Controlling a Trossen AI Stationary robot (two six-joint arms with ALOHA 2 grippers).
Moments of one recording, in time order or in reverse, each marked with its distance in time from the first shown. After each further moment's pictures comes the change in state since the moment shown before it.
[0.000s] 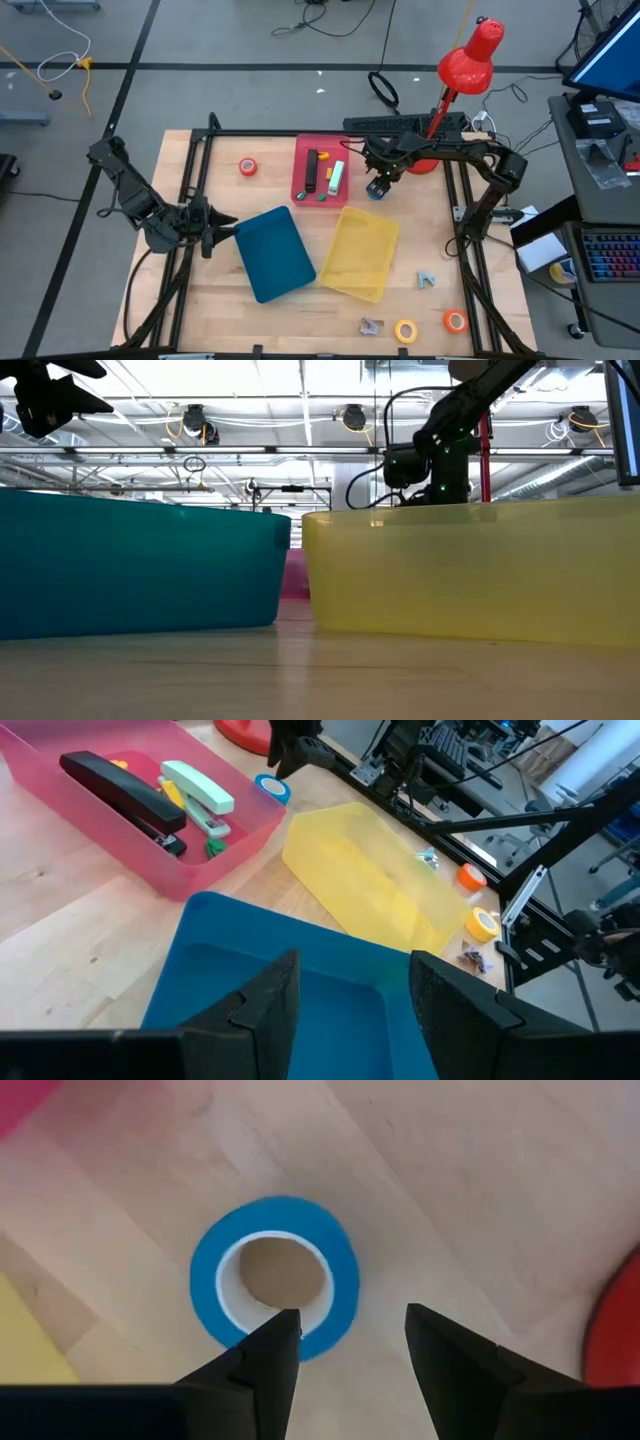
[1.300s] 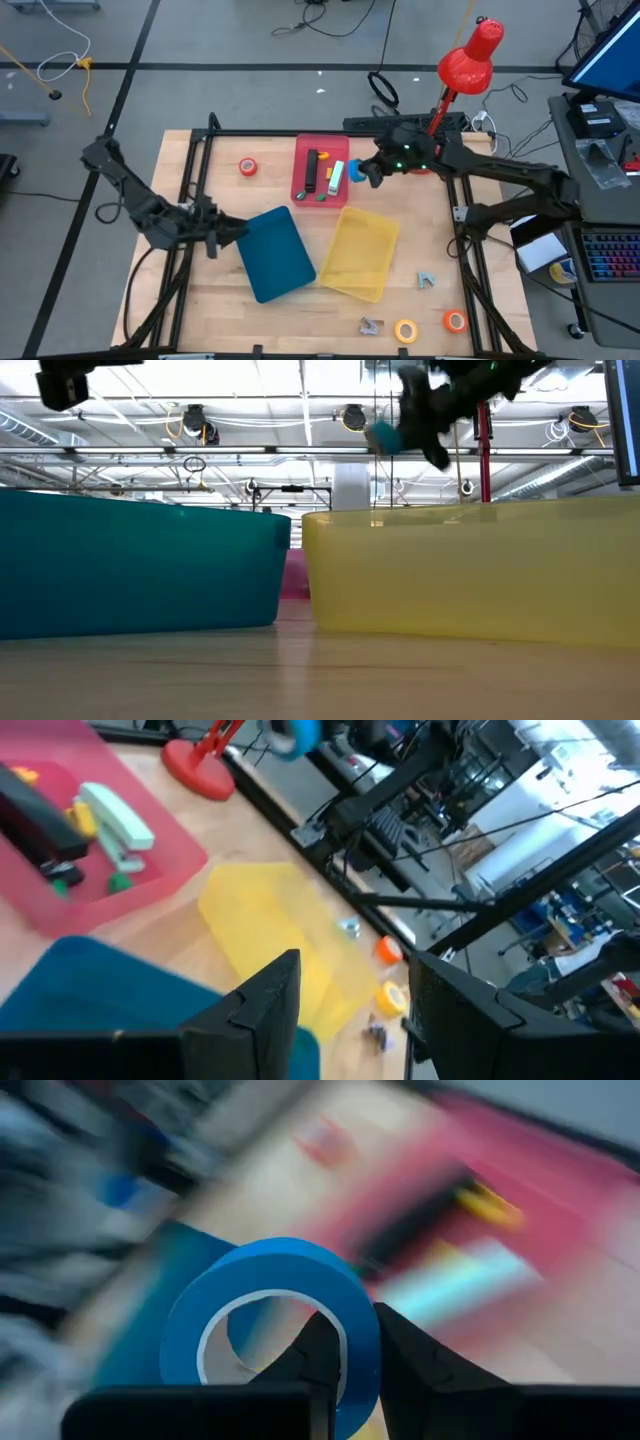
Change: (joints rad) left arm 0.074 0.112 0.000 0.444 -0.009 0.069; right arm 0.147 -0.480 -0.123 0.613 -0.212 0.357
